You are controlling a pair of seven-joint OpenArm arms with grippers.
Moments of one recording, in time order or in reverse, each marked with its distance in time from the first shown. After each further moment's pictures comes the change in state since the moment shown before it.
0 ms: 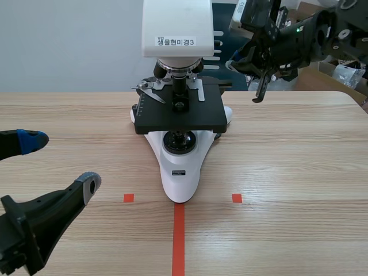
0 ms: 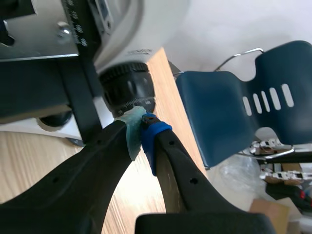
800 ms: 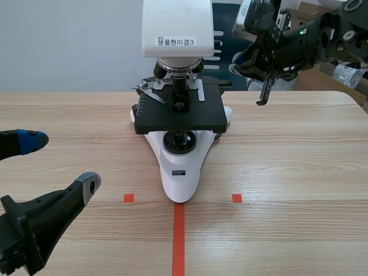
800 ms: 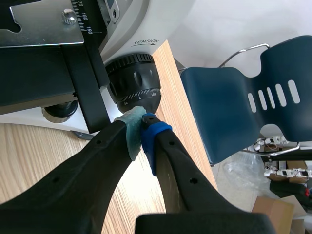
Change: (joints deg) left arm 0.0 0.0 0.0 0.0 0.0 0.0 0.0; right arm 0.0 1.4 -1.0 0.0 1.4 0.0 -0.6
